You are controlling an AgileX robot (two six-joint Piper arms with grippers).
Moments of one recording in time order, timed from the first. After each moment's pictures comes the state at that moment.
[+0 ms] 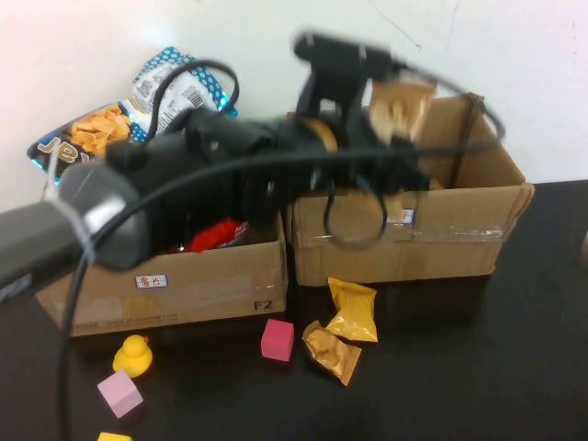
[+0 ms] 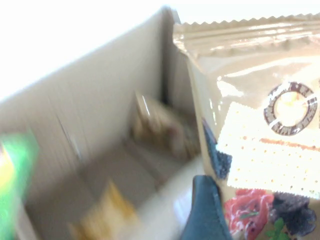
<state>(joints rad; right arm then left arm) 0.37 1.13 -0.77 -0.18 0.75 0.00 -0.67 1.75 -1.41 -0.02 0.22 -0.10</state>
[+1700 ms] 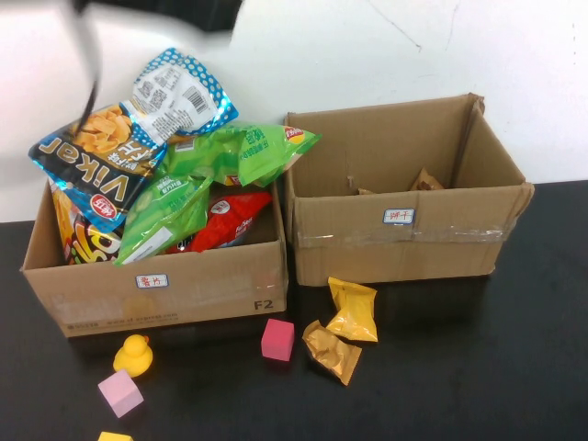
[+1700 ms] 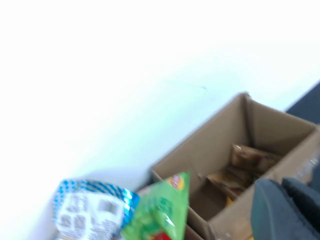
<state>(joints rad) 0.37 0.90 -0.77 -0.21 0.49 0.26 -0.76 1.22 -1.67 0.36 0.89 -0.08</state>
